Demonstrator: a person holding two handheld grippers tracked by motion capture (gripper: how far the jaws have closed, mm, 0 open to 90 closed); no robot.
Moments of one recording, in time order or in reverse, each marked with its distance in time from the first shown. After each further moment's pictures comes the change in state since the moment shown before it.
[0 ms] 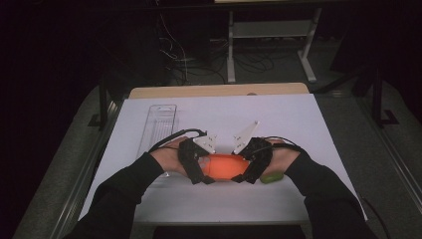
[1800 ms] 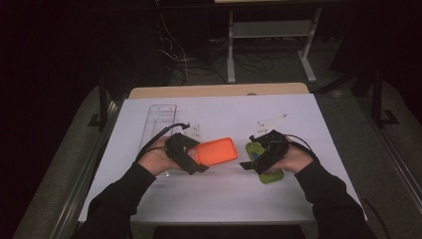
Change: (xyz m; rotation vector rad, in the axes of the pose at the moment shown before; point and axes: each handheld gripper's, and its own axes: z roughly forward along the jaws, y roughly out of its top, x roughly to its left) left arm 0.003 -0.022 -0.027 -0.027 0.205 -0.263; right arm -0.014 -0.042 -0.019 -0.204 -0.185 0.302
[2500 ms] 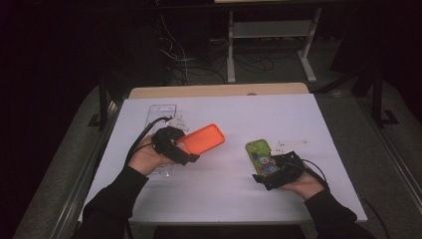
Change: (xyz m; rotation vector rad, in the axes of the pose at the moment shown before) left arm 0.011 -0.013 -0.024 -0.051 0.113 -0.183; right arm 0.023 -0.068 -0.006 -0.042 -0.179 0.212
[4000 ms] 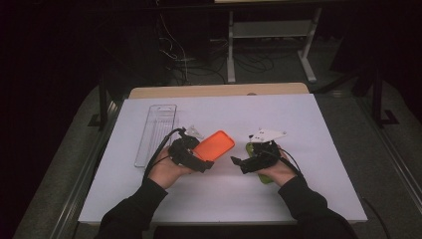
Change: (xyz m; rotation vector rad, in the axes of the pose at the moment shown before) left arm -0.027 0.000 0.041 0.027 0.054 -0.114; right arm 0.006 0.042 0.048 -0.183 -0.051 -0.045
